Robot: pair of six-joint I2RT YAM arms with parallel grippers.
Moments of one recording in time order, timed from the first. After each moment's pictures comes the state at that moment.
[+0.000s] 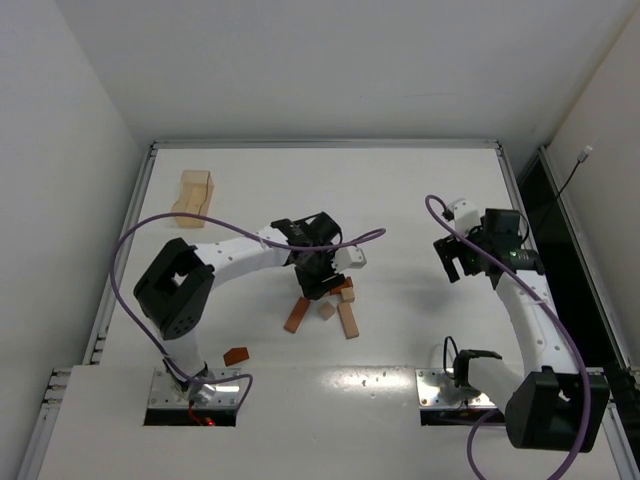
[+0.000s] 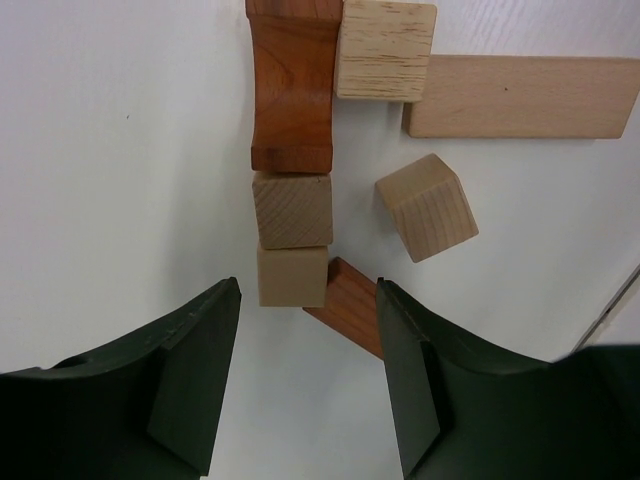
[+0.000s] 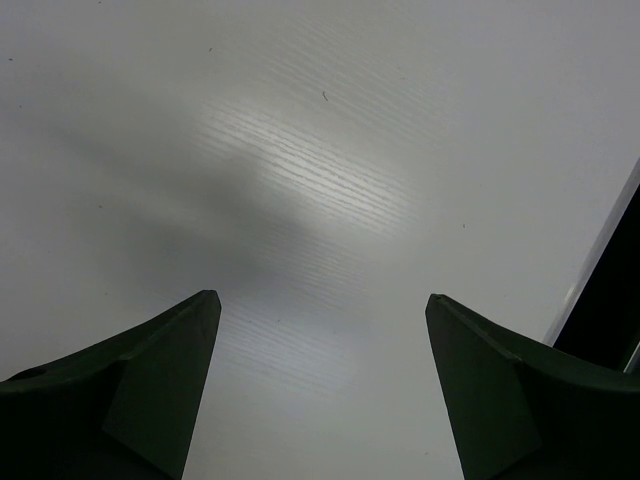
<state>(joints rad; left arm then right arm) -0.80 1.76 1.23 -0.68 0.19 0.42 -0.10 1.04 0.74 -0.58 -0.15 -0.53</state>
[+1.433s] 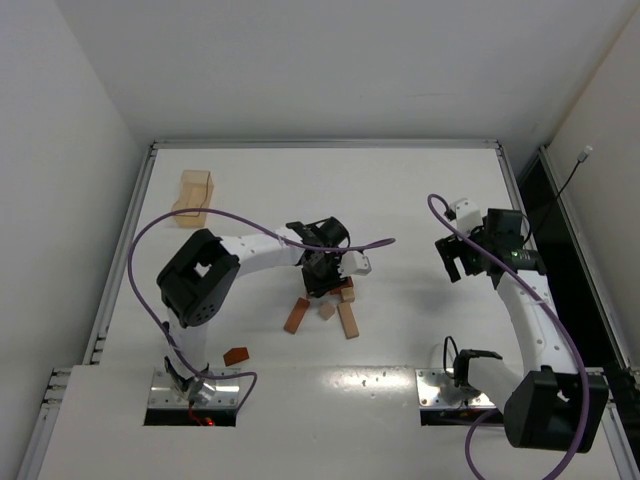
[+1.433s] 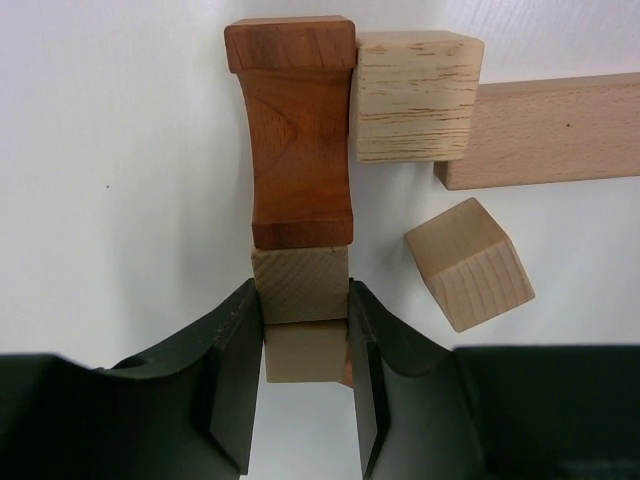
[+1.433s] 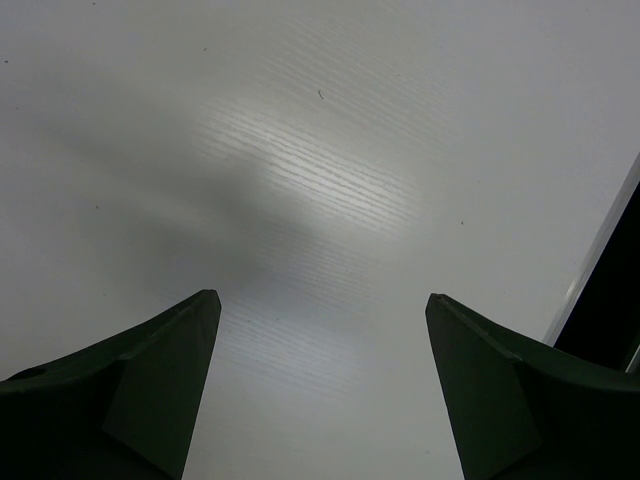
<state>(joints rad) -0.81 1.90 1.27 -0.63 0.18 0.50 -0.12 1.04 0.74 -0.58 -0.16 -0.53</state>
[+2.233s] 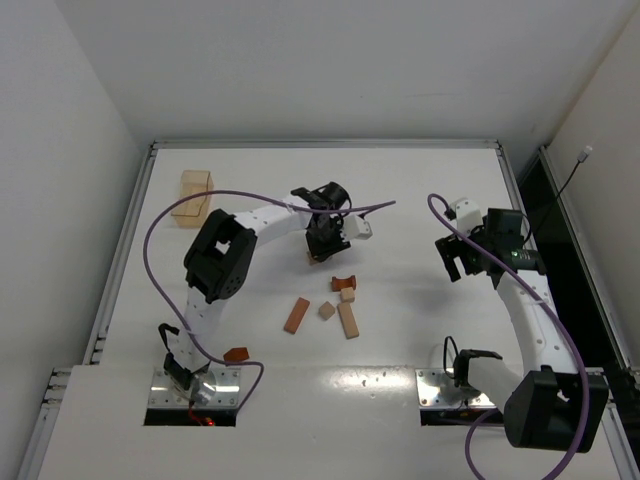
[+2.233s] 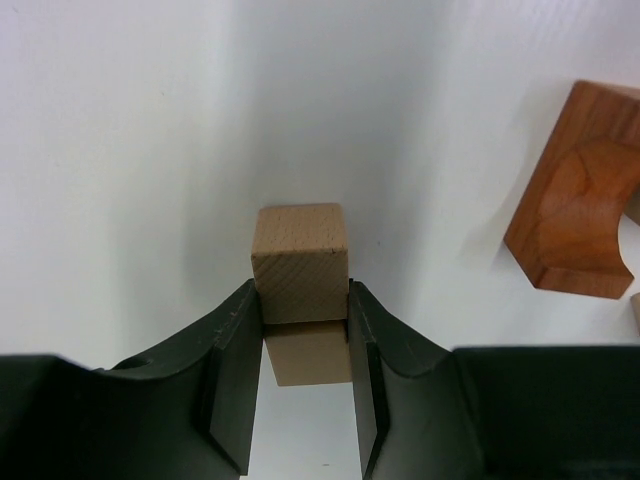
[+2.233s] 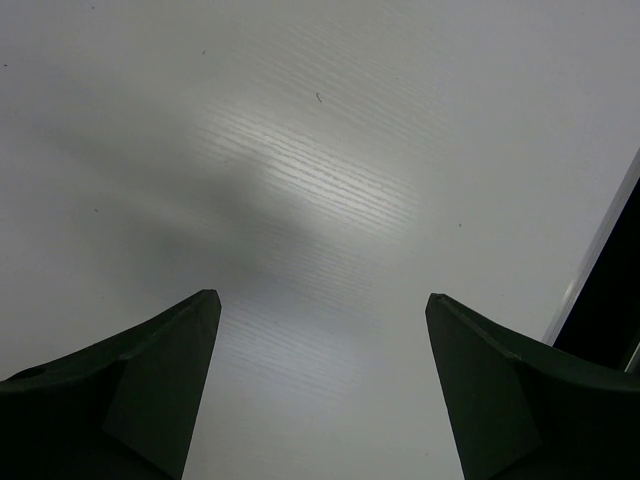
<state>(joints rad) -0.67 2.13 1.63 -0.76 0.15 0.62 -0.12 1.04 0.74 -0.58 -0.16 -0.53</state>
